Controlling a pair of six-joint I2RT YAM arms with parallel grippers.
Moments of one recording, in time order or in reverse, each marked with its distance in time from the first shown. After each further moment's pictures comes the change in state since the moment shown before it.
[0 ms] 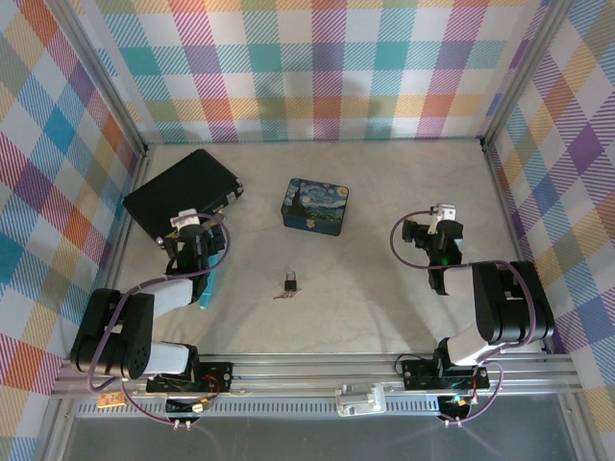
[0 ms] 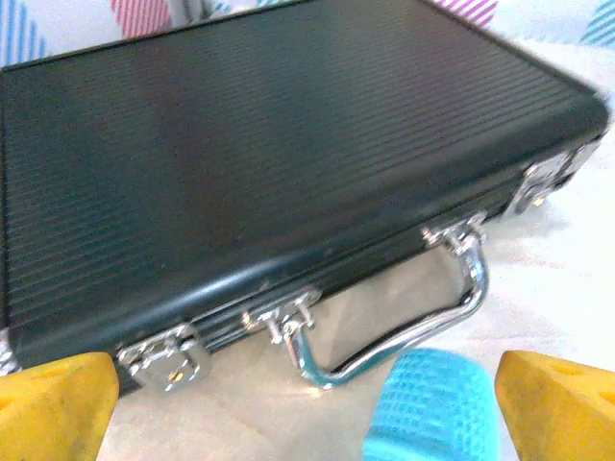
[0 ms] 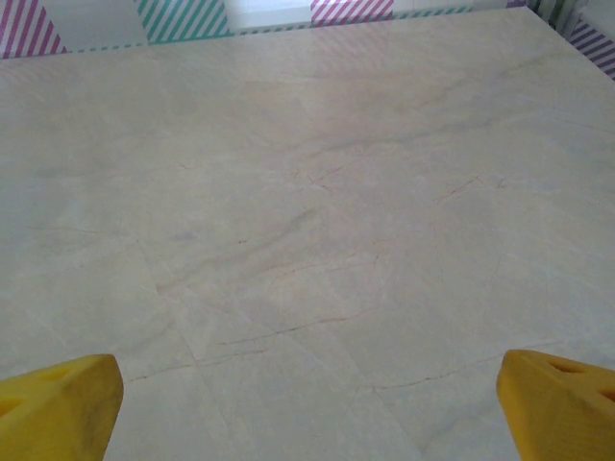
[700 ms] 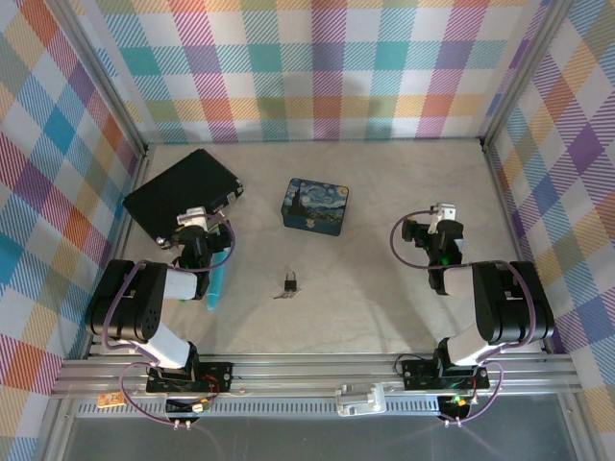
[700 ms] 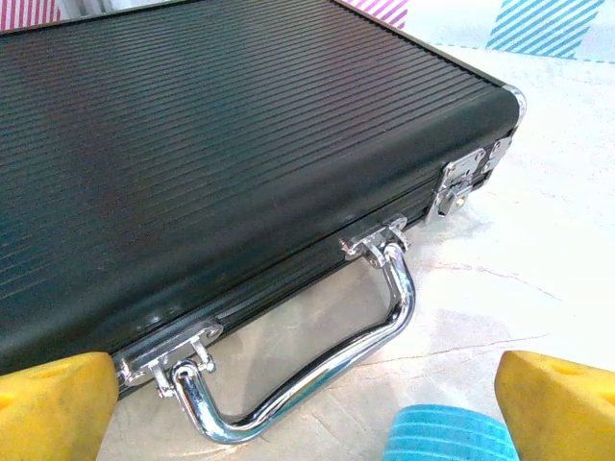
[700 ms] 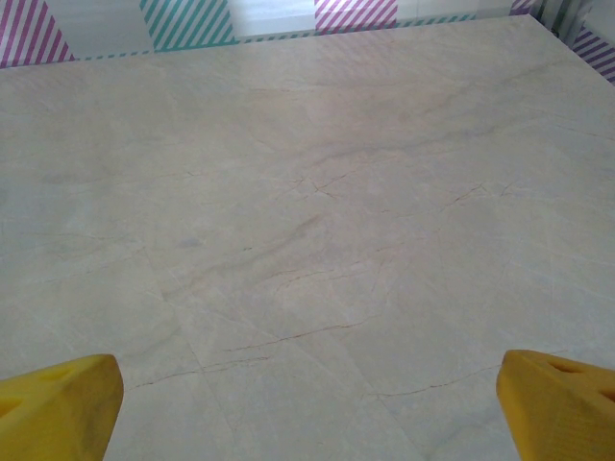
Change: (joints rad) left arm 0.012 0.201 0.006 0.240 0.155 0.039; right arm 0.000 0.000 0.000 0.008 -0.007 0.000
